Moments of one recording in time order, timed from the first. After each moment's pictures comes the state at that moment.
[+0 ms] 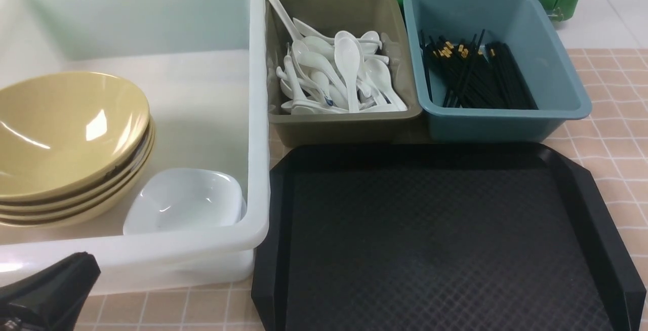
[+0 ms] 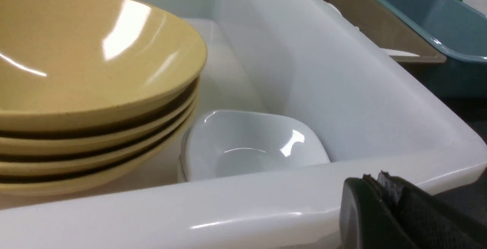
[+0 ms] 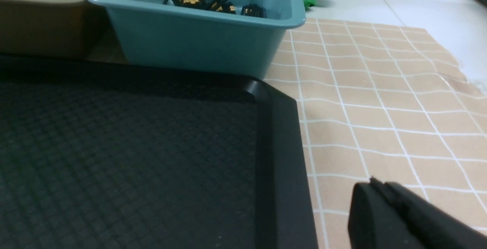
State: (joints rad) right arm -0.02 -0.01 0.03 -0.09 0.30 0.02; left arm 0.06 0.16 -0.19 -0.73 0.50 0.59
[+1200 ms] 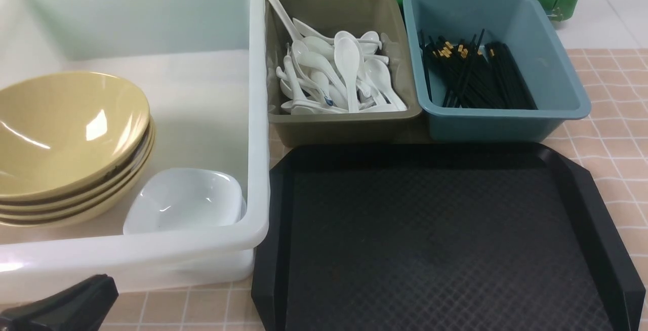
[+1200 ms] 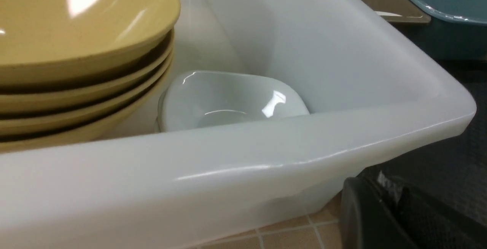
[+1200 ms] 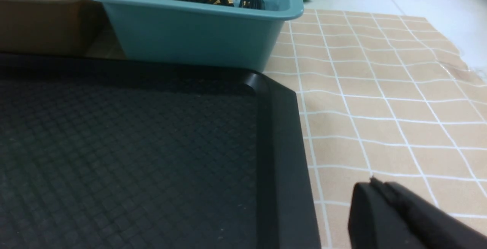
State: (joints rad) right arm -0.02 -0.01 0.03 -0.09 0.33 0.05; left arm 0.06 0.14 -0.14 -0.73 0.56 0.59
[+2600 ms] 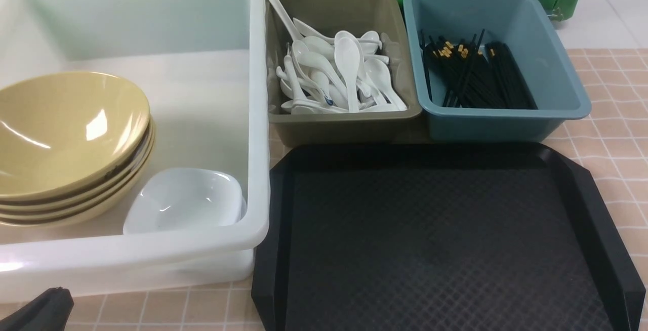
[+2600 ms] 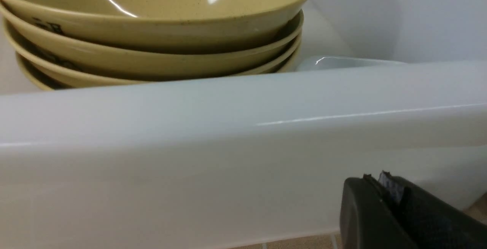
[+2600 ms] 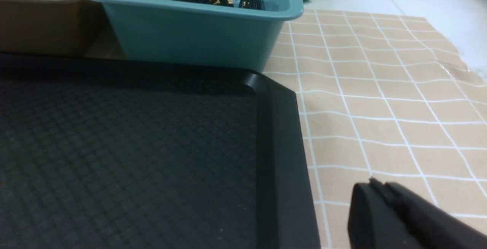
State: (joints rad) right arm -0.02 -0.01 0.03 -0.09 0.33 0.05; left arm -0.06 -0.01 0.02 -0.09 0.35 0.06
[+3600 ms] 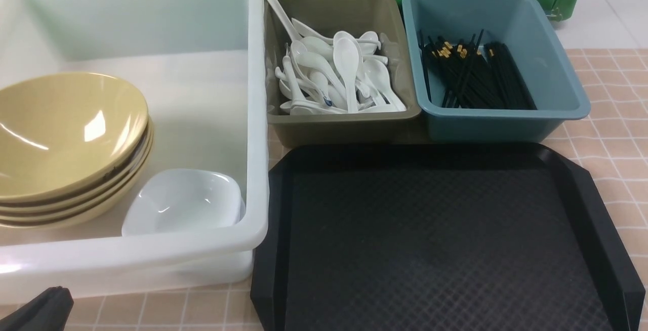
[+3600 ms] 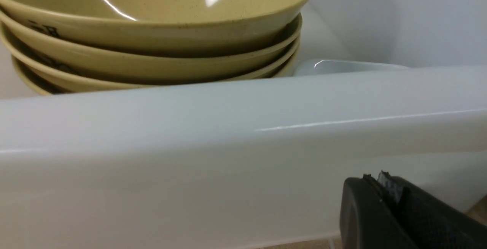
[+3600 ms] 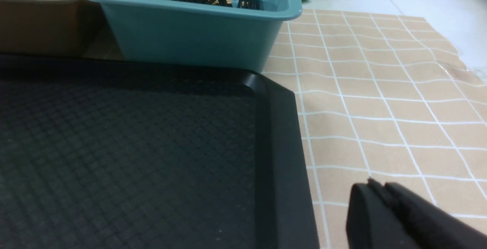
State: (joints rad) right arm -0.02 -0.01 0.03 -0.09 0.33 0.05; left arm -0.06 -0.01 0.02 -0.09 0.35 0.06
